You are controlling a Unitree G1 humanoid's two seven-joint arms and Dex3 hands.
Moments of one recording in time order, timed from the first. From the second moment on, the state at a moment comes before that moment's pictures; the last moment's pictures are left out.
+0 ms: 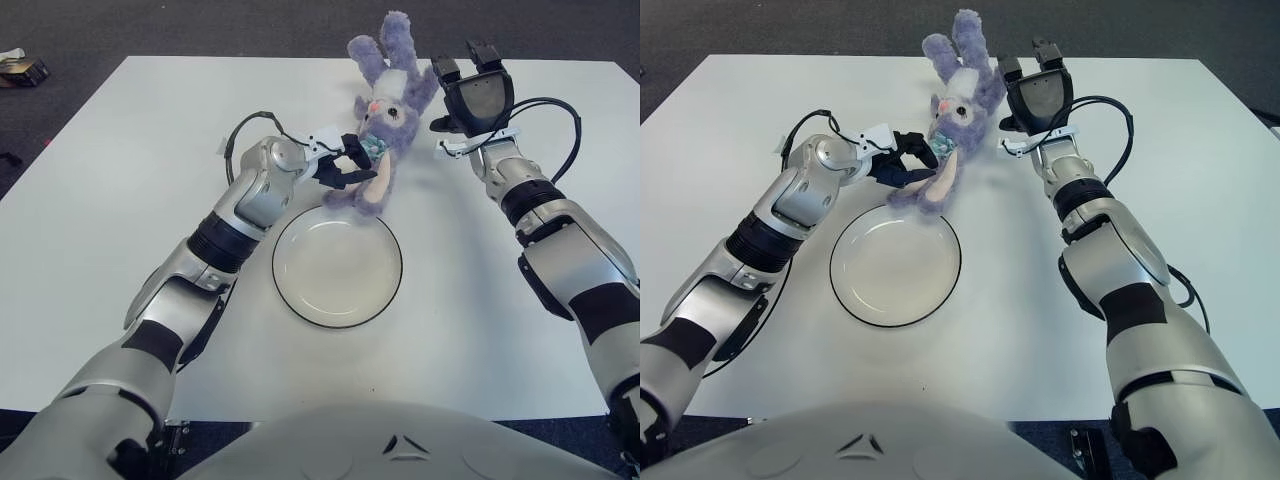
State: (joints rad) left arm -0.77 0.28 -0.47 0.06 0.31 0.67 -0.71; right arm -1.06 -0.38 0.64 1.22 -0.94 -0.06 -1.00
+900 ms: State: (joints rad) left arm -0.77 0.27 -0.48 0.06 0.28 0.66 -0.71; right arm -1.10 -0.37 0.68 1.27 -0.95 -0.13 -0.83
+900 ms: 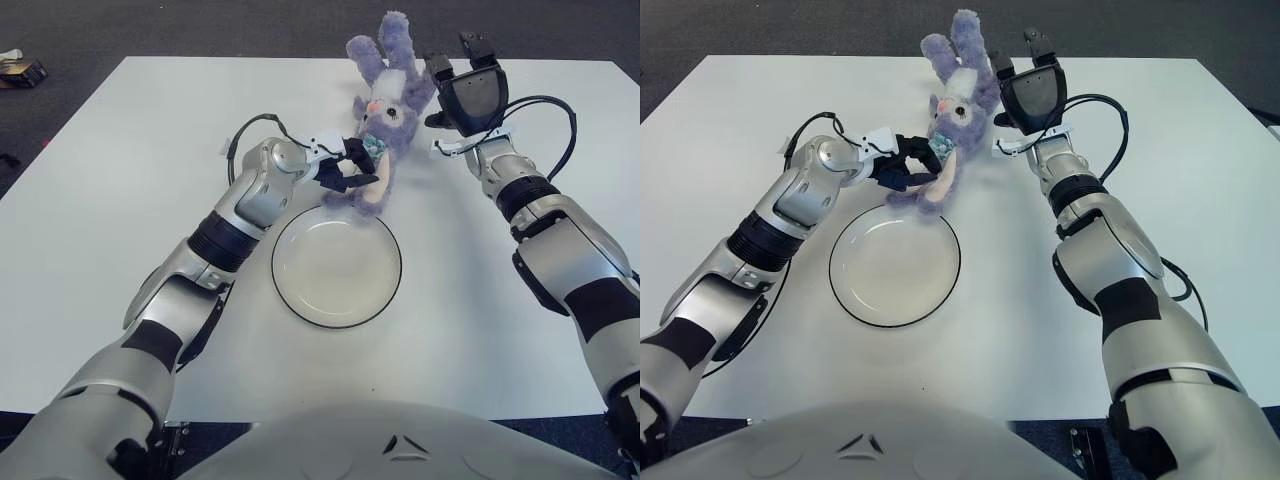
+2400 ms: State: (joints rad) left arm -0.74 0.30 -0.44 -0.10 0.10 0.74 -0.75; right arm -1.10 -0.34 0.70 1.30 -0.92 -0.14 -0.63
